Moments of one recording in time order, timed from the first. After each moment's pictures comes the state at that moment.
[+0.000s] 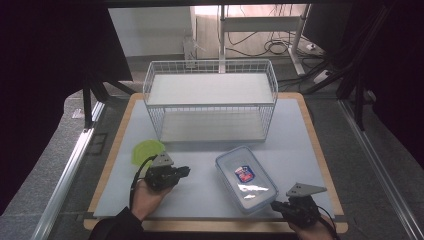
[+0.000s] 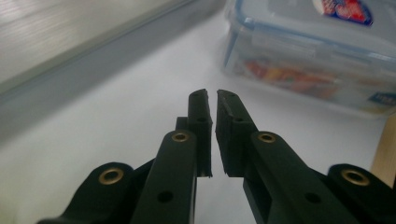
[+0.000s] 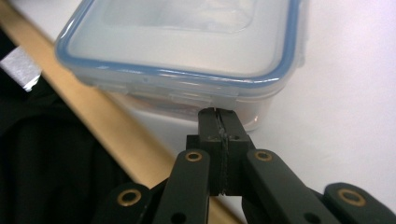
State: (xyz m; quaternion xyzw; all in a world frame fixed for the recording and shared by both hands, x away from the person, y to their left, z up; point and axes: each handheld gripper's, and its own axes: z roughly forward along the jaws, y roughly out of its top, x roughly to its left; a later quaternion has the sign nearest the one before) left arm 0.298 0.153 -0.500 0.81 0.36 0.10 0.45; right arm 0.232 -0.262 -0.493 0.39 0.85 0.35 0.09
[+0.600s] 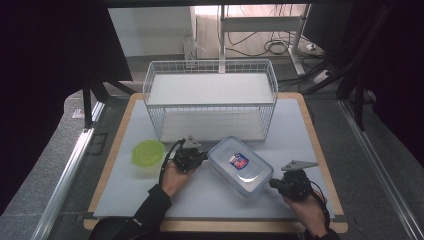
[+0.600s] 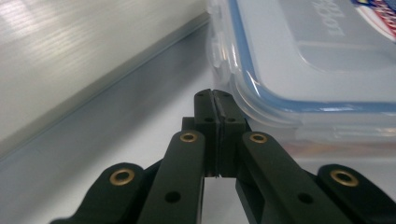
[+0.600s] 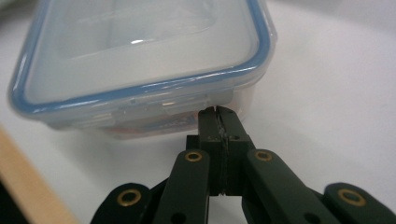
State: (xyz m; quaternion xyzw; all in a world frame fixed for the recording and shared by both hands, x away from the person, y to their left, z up) left arm 0.364 0.101 -0.526 0.82 0.36 0.11 0.43; right arm 0.295 -0.256 -0.494 0.42 0.83 0.34 0.10
